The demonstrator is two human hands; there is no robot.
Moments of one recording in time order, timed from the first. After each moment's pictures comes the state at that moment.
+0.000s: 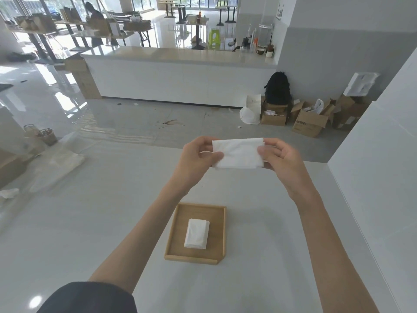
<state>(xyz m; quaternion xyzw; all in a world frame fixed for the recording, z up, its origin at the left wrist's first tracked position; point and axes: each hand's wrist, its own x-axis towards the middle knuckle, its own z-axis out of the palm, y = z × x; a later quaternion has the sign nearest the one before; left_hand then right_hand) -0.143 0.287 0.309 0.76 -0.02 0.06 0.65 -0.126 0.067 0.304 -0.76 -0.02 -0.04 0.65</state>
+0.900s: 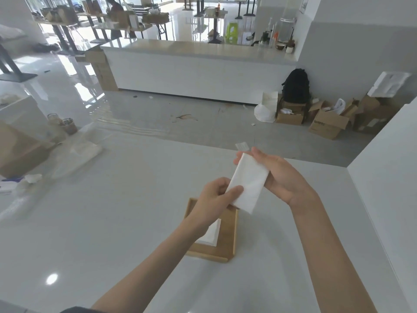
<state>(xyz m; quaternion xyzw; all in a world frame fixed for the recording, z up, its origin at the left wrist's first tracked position) -0.198 0.282 0.257 0.72 0.04 -0.07 0.69 -0.120 0.111 0.296 -0.66 -0.06 0.22 0.72</state>
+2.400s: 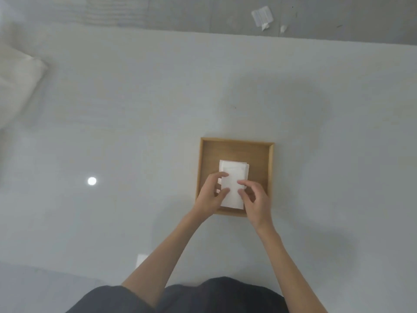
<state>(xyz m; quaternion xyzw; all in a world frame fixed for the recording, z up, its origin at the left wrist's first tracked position) -0.151 0.372 -0.056 0.80 0.11 -0.21 0.55 -0.160 0.208 -0.054 -0.82 0.12 0.15 0.54</state>
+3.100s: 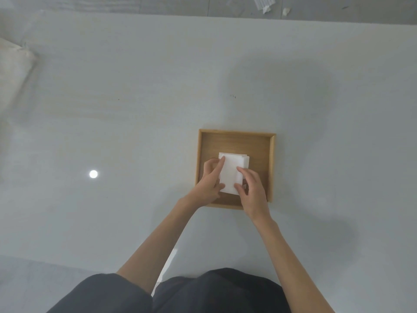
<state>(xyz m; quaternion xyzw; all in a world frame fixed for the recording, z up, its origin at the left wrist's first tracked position) -0.132 0.386 -0.080 0.82 0.01 -0.35 0.45 -0.158 0.211 -0.082 -0.86 0.05 0.18 0.47</state>
